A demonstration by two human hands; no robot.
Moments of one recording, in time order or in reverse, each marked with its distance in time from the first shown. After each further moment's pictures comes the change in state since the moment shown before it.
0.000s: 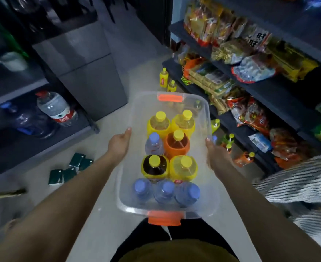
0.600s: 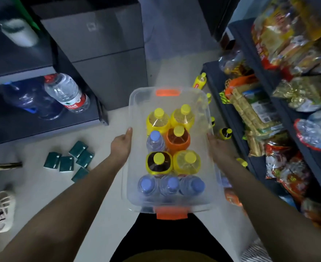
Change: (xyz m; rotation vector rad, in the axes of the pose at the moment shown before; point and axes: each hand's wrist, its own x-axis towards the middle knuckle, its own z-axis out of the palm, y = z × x) left_hand 0.250 0.021 0.006 -0.188 0.159 -0.347; right_hand 0.254 -0.210 0.116 -0.338 -0.250 -0.193
